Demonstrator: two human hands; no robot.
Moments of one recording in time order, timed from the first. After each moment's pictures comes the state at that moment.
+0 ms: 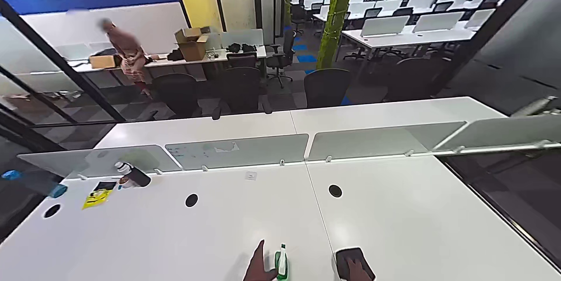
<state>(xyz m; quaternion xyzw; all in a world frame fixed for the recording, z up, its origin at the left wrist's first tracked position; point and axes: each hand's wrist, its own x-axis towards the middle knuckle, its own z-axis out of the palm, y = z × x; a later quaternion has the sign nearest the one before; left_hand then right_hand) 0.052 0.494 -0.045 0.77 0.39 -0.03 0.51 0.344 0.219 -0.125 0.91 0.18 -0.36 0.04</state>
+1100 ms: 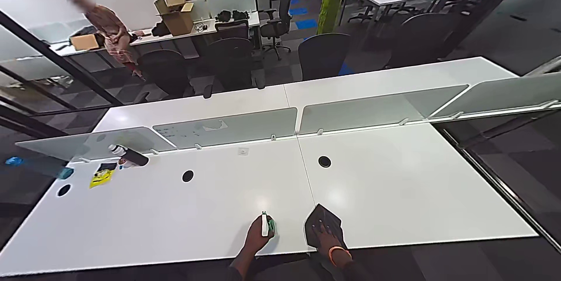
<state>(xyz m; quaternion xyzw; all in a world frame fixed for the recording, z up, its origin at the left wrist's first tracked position) 0.085 0.462 -0.103 0.80 0.32 0.02 0.51 0.322 0.222 -0.151 0.82 0.35 -0.44 0.09</state>
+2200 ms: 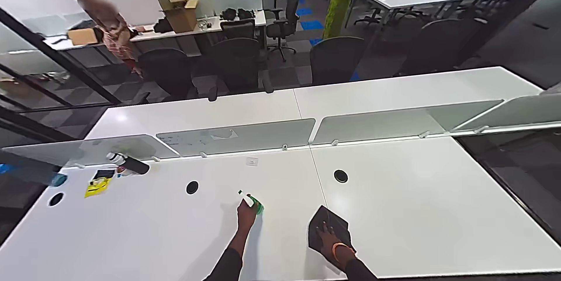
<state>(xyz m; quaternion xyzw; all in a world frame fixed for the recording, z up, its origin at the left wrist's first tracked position) 0.125 0.630 -0.099 0.70 0.54 0.13 0.45 0.346 0.336 -0.136 0.80 0.33 -0.48 0.11</state>
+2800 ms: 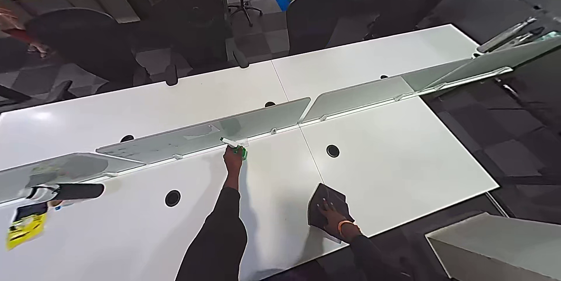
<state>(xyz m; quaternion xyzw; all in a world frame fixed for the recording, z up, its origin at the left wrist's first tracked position) 0.263 0.823 -0.107 0.73 0.53 0.15 0.41 0.345 0.347 -0.138 0.81 0.27 -0.51 0.11</state>
